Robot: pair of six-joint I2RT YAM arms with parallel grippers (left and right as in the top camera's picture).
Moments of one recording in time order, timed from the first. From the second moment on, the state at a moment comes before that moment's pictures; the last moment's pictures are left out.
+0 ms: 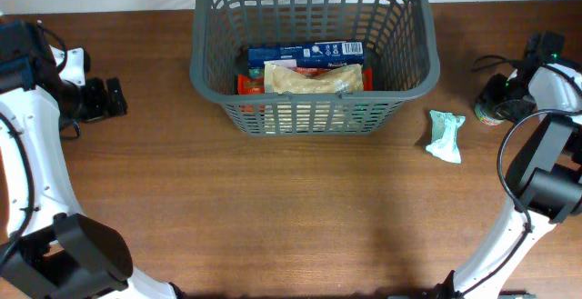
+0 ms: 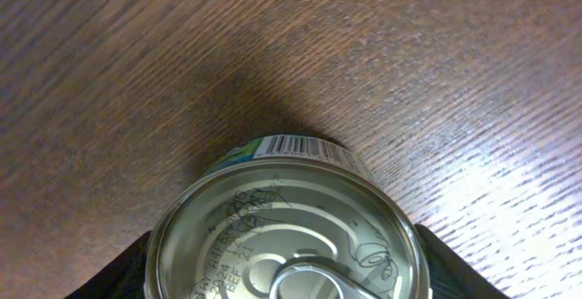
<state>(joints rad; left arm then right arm) 0.39 1.78 1.77 -1.24 0.08 0.13 -0.43 2.26 1.77 -0.85 -0.01 0.22</state>
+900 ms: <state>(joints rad) 0.39 1.78 1.77 -1.24 0.08 0.13 -0.24 1.78 2.56 -1.34 -0.18 0.25</state>
